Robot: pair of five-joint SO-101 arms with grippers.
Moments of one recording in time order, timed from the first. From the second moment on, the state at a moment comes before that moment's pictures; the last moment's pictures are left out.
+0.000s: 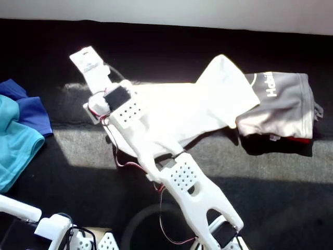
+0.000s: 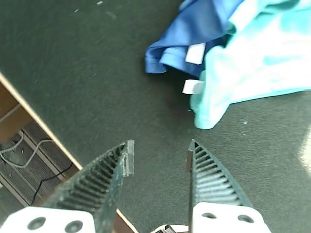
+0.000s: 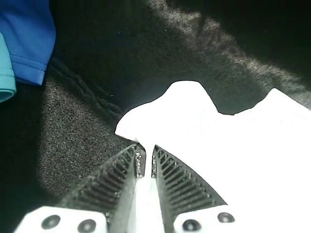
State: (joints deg) left arm -78.0 -14.5 1.8 87.0 -24.7; right arm -49.0 60.3 -82.2 87.3 -4.5
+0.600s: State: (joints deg) left arm -35.4 -14.5 15.0 86.3 -14.4; right arm -18.2 43.0 -94.3 100.4 12.3
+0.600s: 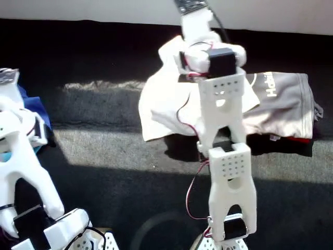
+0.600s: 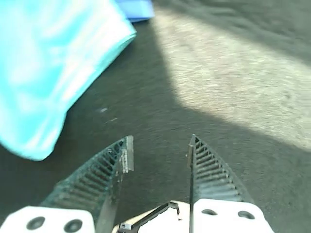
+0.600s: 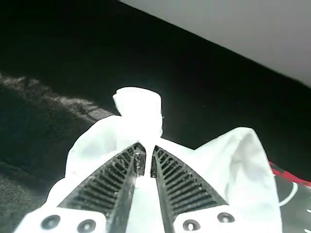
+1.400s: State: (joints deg) left arm 7.6 11.9 -7.9 89.9 6.5; right arm -7.1 11.0 -56.9 100.5 18.2
